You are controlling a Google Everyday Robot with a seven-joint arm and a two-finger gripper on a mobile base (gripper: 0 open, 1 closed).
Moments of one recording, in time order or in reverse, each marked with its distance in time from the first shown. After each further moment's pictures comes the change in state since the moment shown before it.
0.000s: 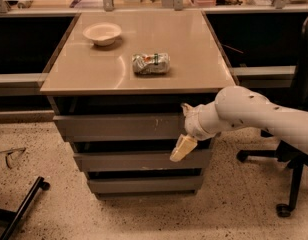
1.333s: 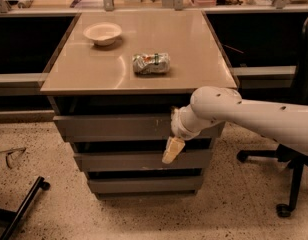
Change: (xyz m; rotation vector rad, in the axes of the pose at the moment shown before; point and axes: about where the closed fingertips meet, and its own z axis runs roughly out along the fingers) arm -0.002 0.004 0.060 -0.088 0.101 -0.050
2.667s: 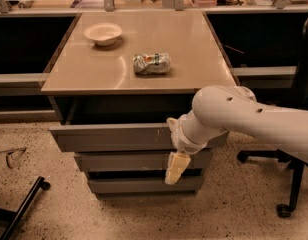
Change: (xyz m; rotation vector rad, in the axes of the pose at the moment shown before) arm -0.026 0.079 -0.076 -0.075 0.060 -0.054
